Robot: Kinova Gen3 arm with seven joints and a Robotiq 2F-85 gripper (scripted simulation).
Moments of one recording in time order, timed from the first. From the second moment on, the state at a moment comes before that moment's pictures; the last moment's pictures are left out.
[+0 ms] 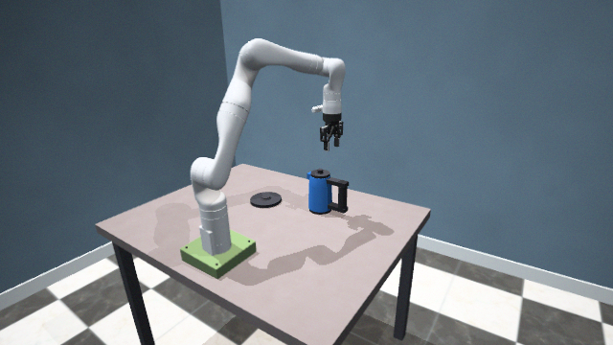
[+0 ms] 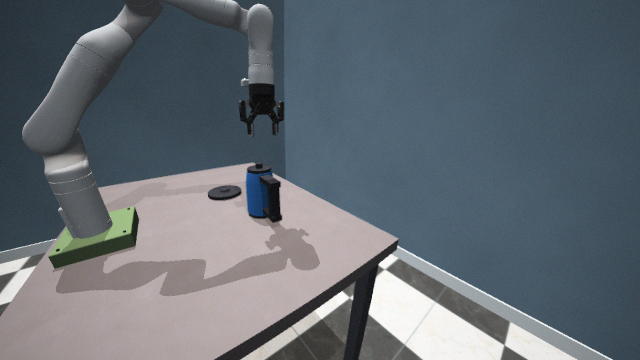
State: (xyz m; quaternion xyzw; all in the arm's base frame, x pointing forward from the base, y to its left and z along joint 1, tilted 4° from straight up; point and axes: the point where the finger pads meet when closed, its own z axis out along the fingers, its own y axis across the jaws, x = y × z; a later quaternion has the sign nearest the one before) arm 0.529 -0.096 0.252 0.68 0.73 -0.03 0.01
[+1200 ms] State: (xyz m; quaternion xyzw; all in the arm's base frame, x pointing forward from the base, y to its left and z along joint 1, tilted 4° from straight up) arm 0.530 -0.097 0.248 0.68 0.73 -0.03 0.01
